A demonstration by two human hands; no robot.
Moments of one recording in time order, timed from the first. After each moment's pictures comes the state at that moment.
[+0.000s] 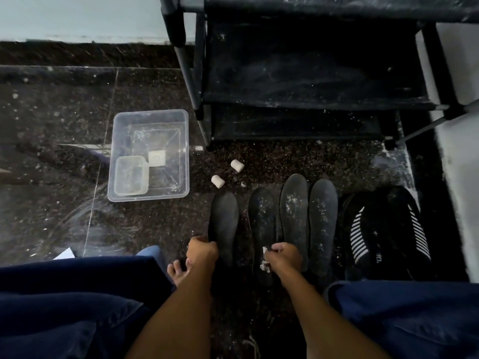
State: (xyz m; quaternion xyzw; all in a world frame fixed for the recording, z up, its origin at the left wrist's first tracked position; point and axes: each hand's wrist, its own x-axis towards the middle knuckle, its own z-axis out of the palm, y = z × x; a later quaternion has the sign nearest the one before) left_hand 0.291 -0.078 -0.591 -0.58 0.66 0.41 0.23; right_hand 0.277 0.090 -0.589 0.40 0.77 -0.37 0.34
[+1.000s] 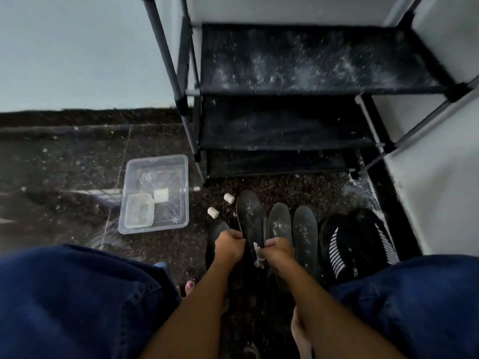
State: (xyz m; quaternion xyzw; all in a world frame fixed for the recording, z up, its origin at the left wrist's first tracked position) left_hand 0.240 -0.027 -0.522 -0.39 0.71 0.54 0.24; right_hand 0.237 0.093 -0.494 0.28 0.79 -0.44 0.32
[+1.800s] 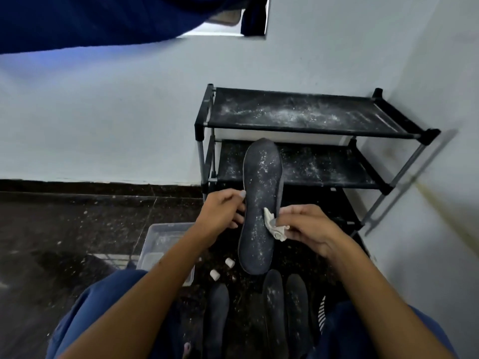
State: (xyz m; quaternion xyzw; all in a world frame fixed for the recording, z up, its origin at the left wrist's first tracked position) left_hand 0.222 -0.048 -0.207 -0.10 0.75 0.66 0.02; right_hand 0.203 0.133 -0.201 0.04 0.70 -0.67 0.24
